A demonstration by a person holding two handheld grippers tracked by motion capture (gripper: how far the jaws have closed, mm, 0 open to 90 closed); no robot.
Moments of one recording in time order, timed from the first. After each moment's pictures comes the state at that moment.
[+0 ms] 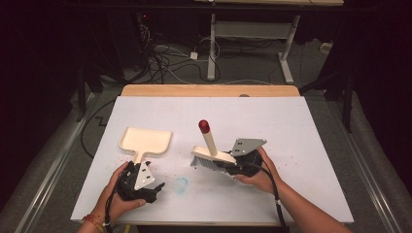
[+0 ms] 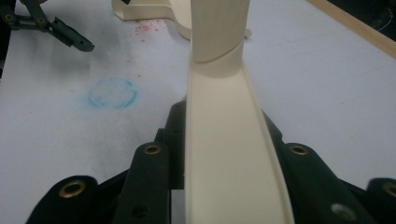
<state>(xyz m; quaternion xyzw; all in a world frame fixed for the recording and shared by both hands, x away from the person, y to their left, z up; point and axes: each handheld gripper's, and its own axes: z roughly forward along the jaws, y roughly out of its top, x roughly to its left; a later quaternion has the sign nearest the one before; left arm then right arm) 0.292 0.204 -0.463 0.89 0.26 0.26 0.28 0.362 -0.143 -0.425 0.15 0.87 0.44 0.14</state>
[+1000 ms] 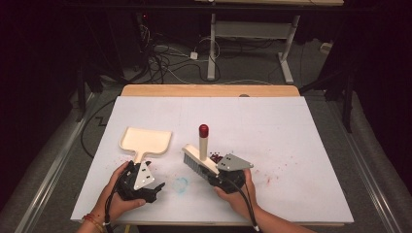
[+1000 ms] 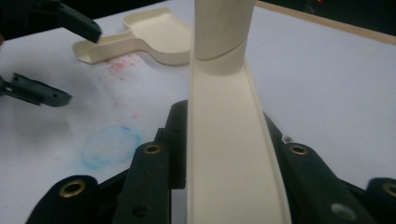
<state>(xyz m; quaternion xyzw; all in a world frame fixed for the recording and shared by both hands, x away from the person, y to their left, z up) 0.293 0.204 -0.463 0.89 0.26 0.25 0.28 0.322 -0.098 -0.459 0.30 0.80 0.48 0.19</state>
